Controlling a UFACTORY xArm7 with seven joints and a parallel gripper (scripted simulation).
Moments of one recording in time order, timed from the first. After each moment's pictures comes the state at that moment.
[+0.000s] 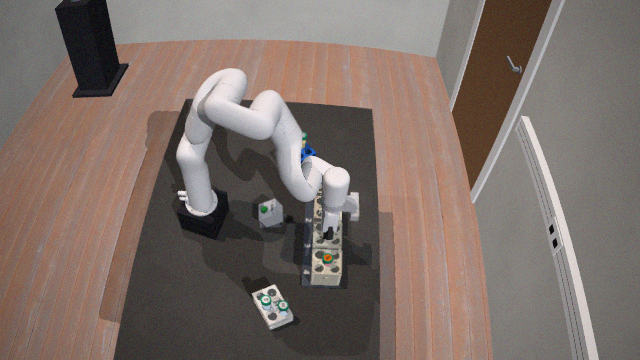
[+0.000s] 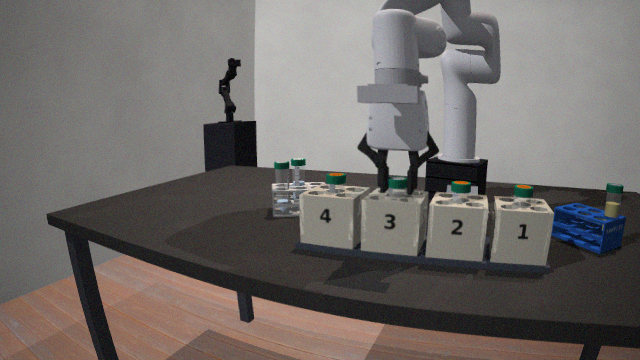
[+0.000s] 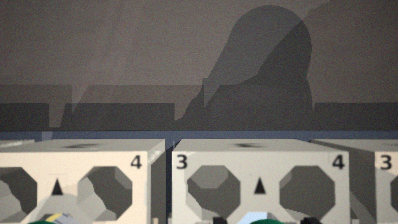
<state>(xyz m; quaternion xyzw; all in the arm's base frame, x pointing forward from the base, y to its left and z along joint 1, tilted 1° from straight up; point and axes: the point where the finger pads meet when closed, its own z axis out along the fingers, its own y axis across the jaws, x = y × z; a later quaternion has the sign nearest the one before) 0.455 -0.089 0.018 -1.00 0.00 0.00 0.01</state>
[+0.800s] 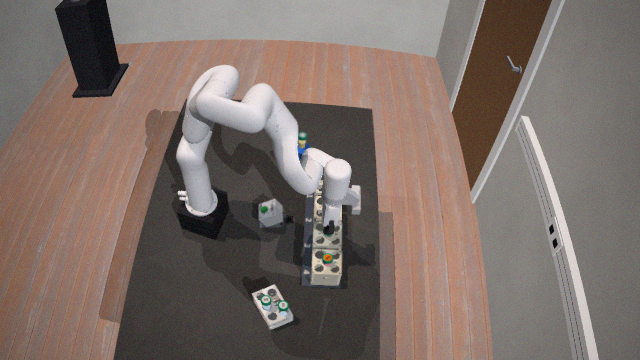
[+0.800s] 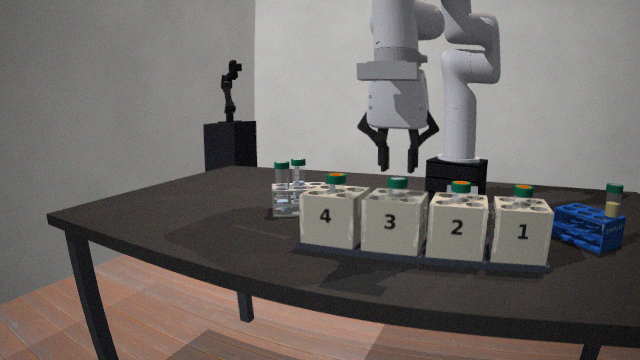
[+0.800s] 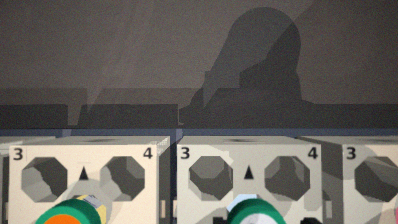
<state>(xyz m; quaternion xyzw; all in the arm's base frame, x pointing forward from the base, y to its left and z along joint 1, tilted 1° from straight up) 0.455 -0.090 0.053 -1.00 0.00 0.00 0.01</state>
